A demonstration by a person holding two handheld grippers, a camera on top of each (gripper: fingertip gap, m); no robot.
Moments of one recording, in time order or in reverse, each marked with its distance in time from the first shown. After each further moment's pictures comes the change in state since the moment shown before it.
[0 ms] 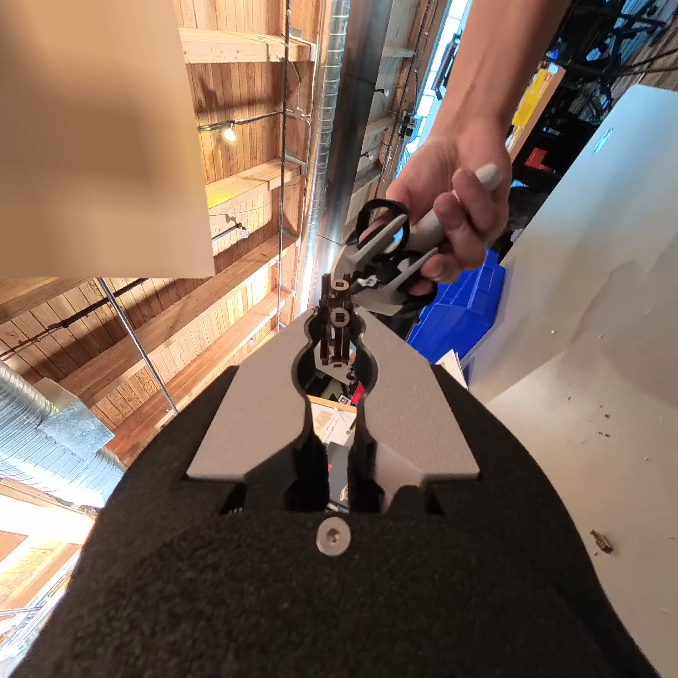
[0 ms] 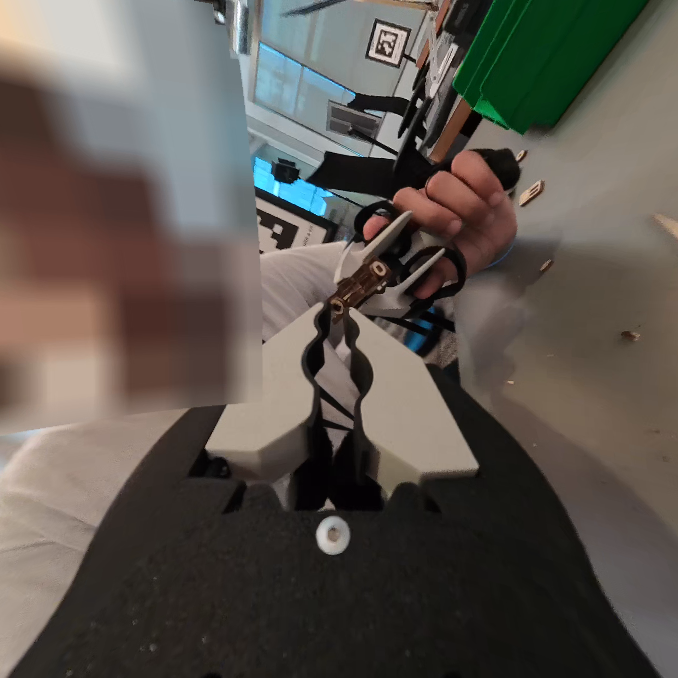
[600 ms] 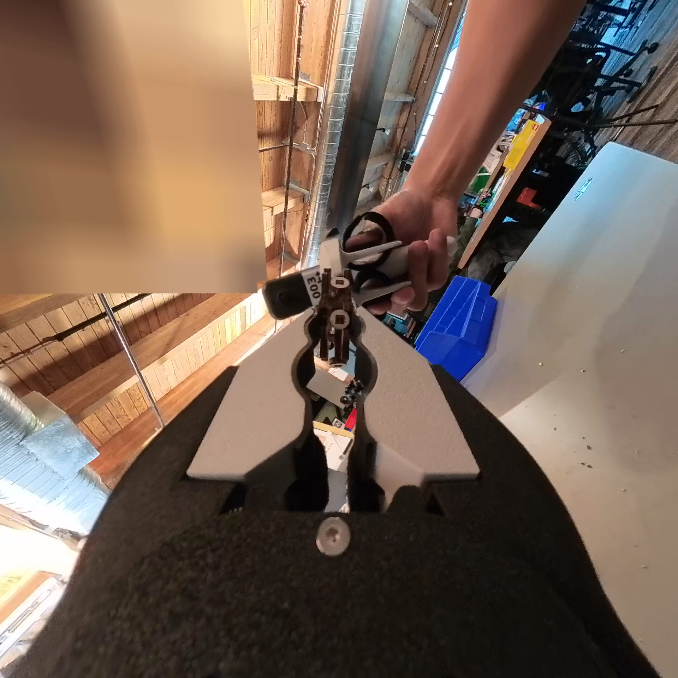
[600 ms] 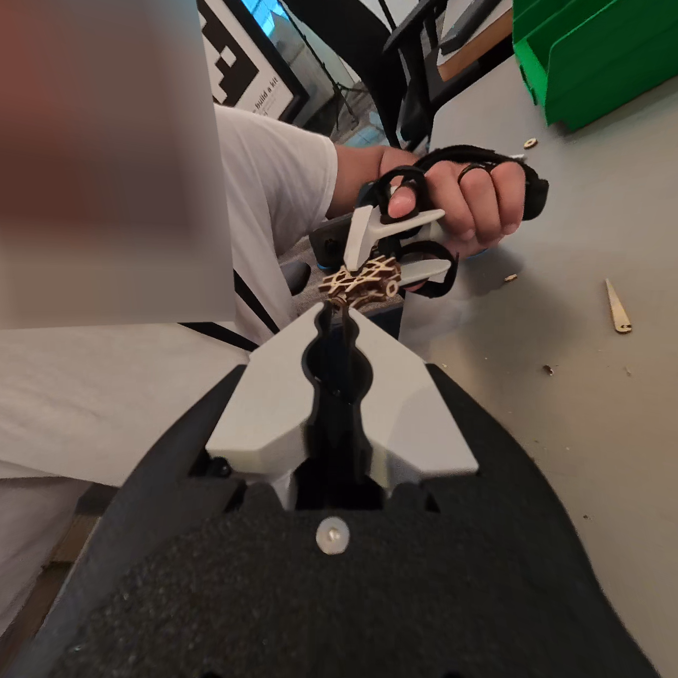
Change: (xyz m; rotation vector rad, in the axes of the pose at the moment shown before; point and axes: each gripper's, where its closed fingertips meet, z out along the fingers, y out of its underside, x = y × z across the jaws) left arm 0.000 -0.020 -0.004 0.079 -0.008 -0.034; right arm -0.015 0.022 0.010 -0.343 0.146 -0.444
